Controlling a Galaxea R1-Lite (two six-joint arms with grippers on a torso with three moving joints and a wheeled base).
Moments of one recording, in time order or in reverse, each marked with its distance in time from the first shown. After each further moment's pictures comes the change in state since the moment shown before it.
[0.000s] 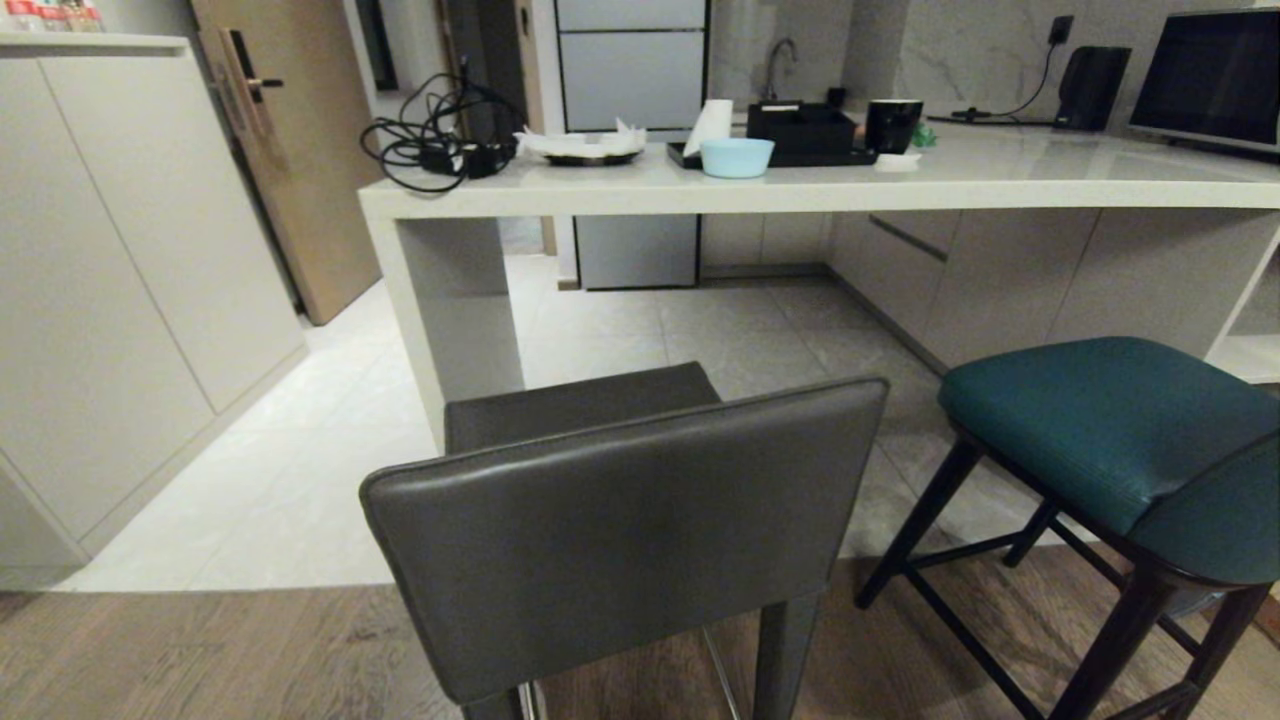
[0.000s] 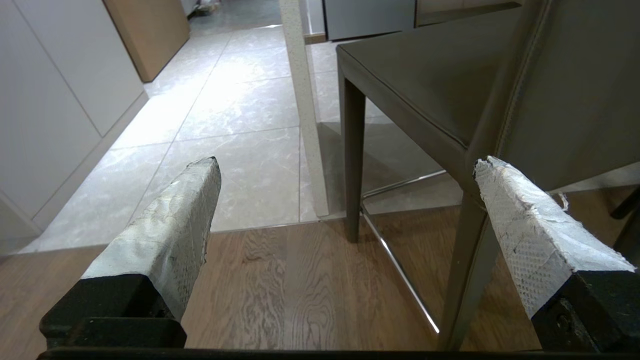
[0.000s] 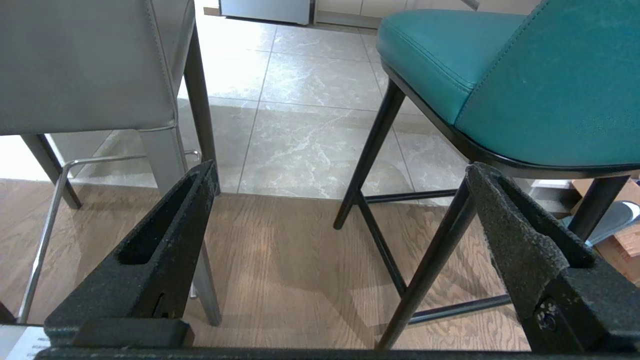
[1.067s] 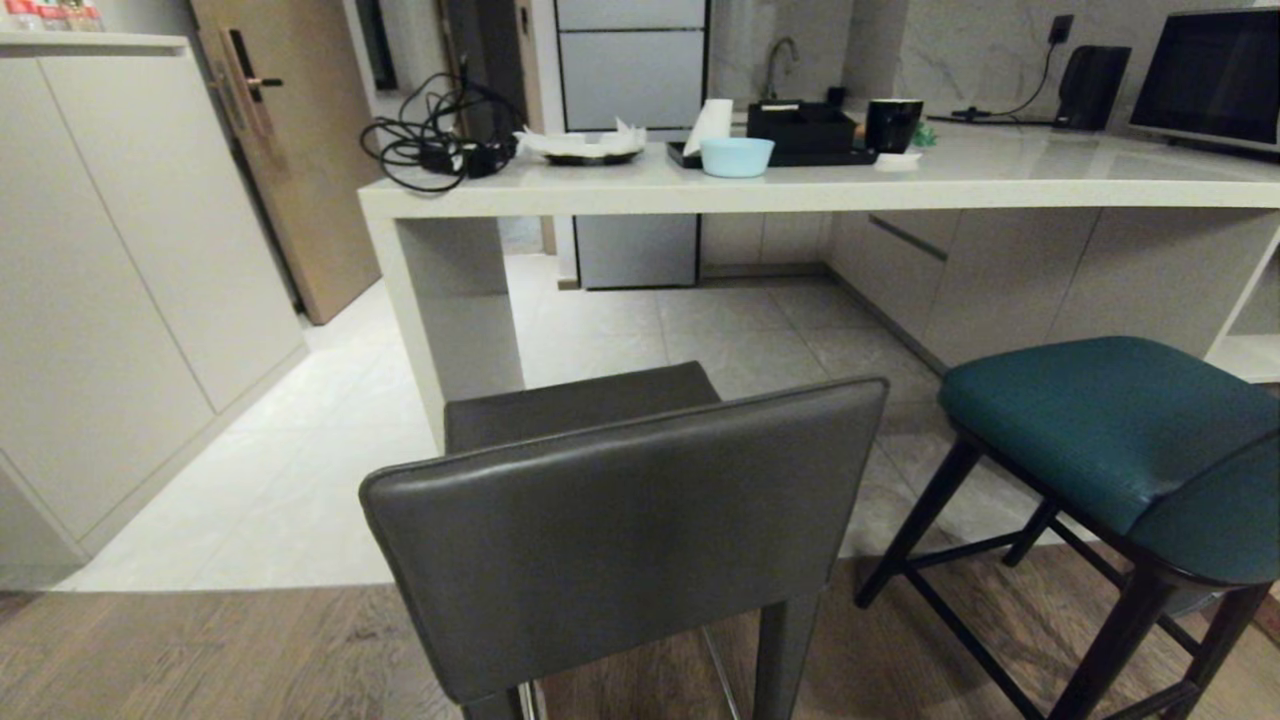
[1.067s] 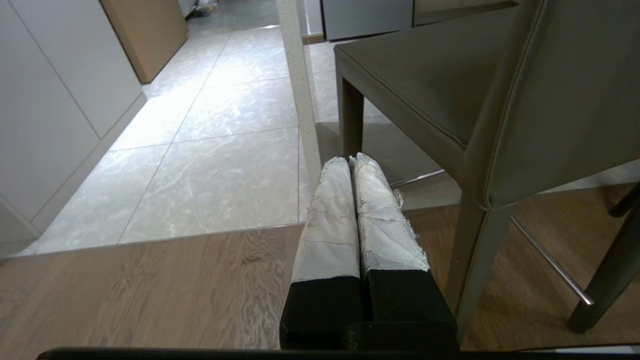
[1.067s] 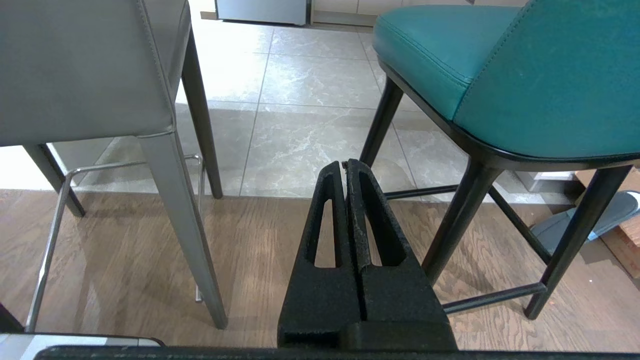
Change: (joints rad) left arm 0.001 0.000 0.000 0.000 -0.007 -0.002; right arm 0.000 0.000 0.000 0.000 -0.015 0.031
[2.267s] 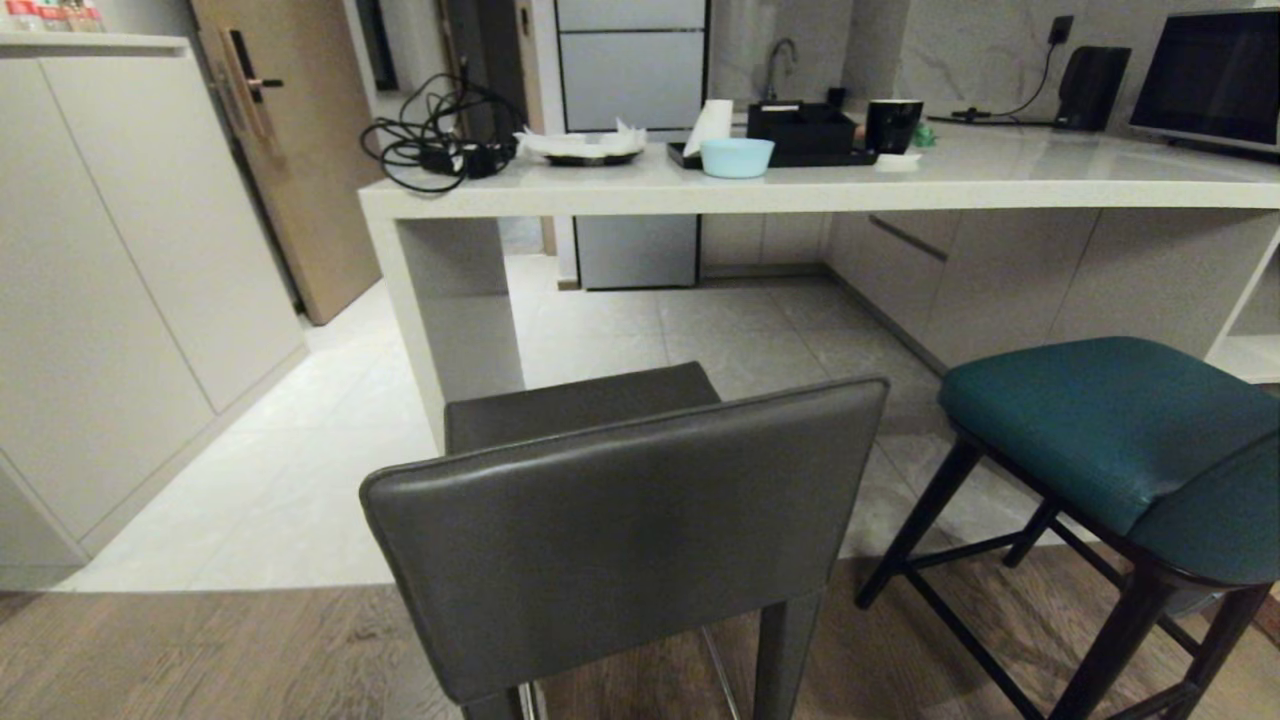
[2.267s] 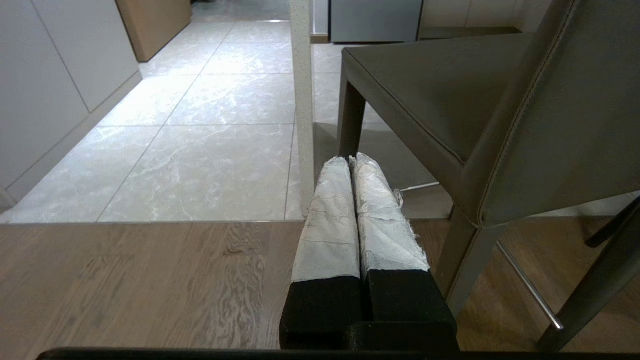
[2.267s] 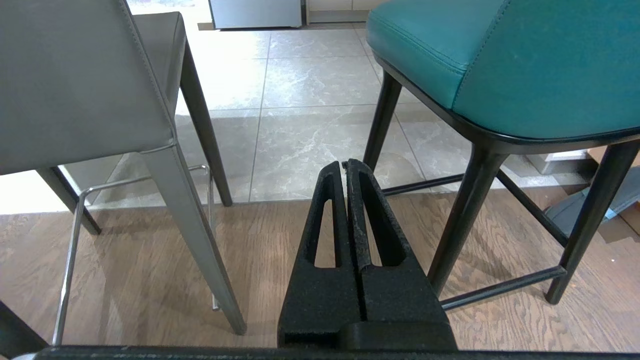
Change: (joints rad) left arm -0.003 0.000 0.000 -0.006 0.046 -0.109; right arm 0.000 0.000 0.000 -0.007 -0.025 0.082
